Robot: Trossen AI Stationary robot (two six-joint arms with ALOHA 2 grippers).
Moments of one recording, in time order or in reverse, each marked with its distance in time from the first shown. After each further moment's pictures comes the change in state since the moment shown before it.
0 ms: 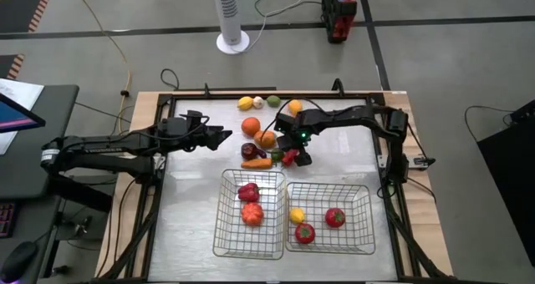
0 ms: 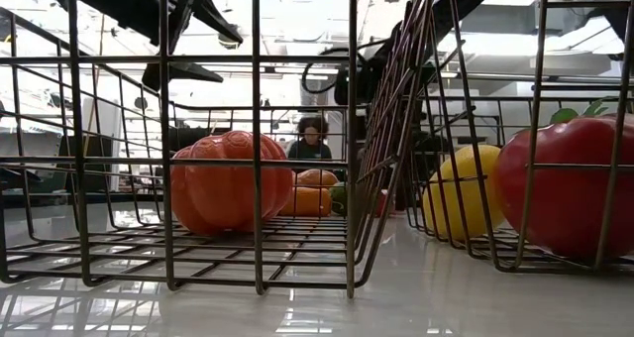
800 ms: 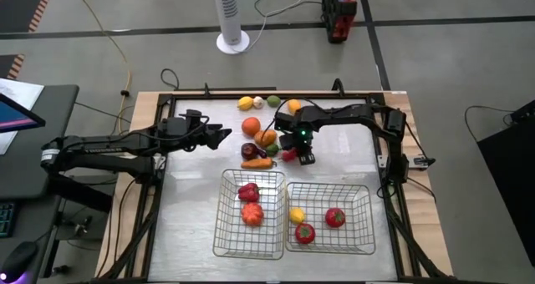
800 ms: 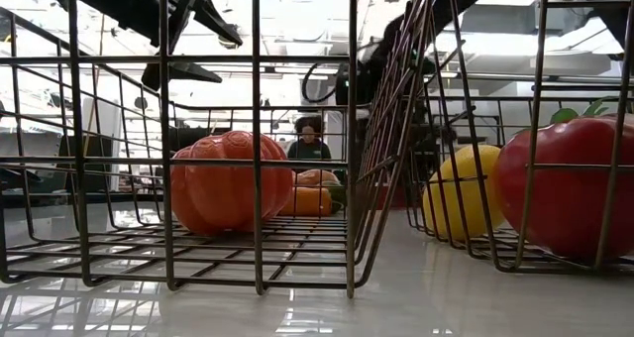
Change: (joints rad) left arm 0.000 -0.003 0.000 -0.002 -0.041 0.019; right arm -0.014 0.010 0.098 -0.223 -0.002 0.056
